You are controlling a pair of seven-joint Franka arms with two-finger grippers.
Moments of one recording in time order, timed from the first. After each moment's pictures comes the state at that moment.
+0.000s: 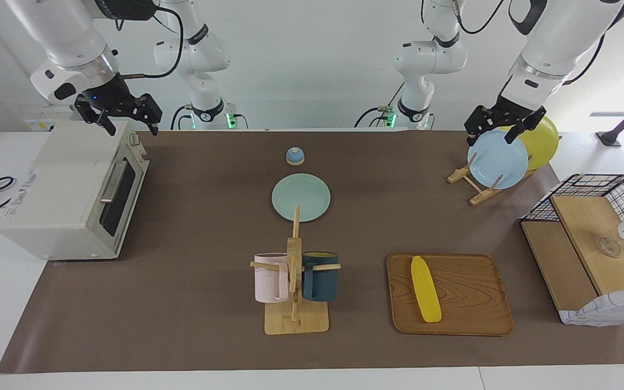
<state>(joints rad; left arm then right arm) -0.06 -0.05 -0.07 -1.62 -0.03 1.54 -0.14 0.06 -0.05 -0.06 -1.59 -0.01 1.43 0.00</state>
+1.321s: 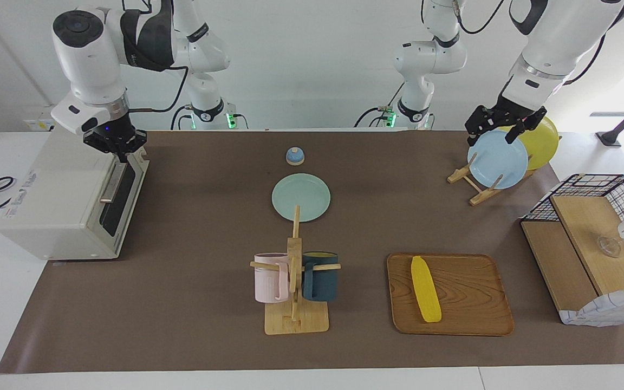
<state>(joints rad) -0.06 -0.05 -0.07 -1.62 -0.03 1.54 -0.14 0.02 -0.17 -0.07 -2.00 -0.29 1.78 -0.18</state>
